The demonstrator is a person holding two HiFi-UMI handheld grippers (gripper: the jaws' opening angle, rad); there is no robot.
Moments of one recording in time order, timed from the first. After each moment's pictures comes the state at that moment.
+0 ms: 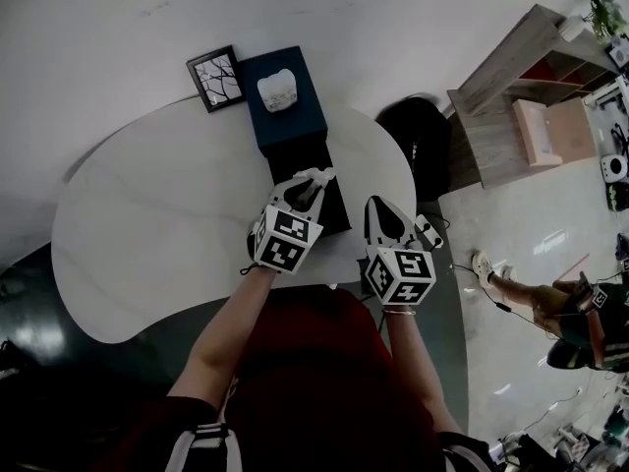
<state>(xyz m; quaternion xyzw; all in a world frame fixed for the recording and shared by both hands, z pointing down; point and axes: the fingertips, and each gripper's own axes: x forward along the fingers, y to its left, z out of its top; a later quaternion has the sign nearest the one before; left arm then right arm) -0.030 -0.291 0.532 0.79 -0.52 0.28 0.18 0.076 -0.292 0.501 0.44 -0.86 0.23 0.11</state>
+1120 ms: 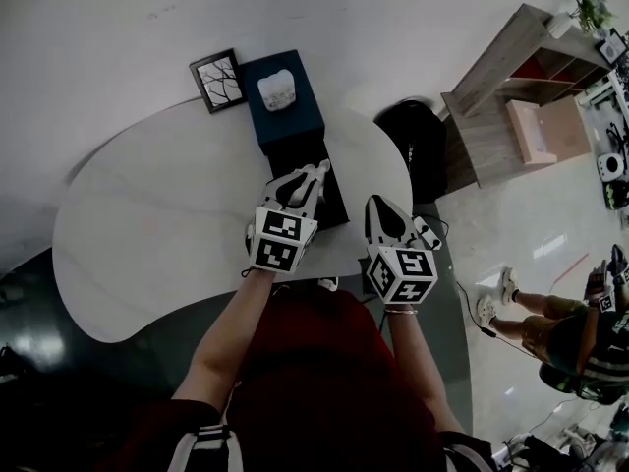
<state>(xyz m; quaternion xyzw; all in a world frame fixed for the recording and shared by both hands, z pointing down) -0.037 -0.283 0.494 0.77 -0.57 0.22 0.16 0.084 -0.279 0.484 0.44 -0.87 0.21 0.09</state>
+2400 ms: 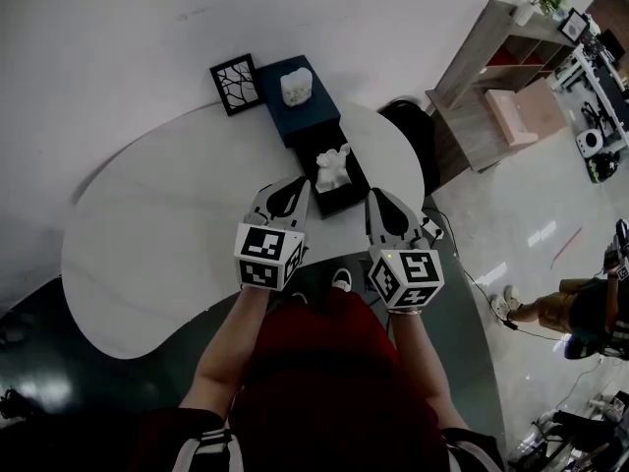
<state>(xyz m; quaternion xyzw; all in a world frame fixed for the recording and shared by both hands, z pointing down) -0.089 -0.192 0.418 0.82 -0.55 0.10 0.12 0.031 -0.190 0.405 0.47 -0.87 0.14 0.03</state>
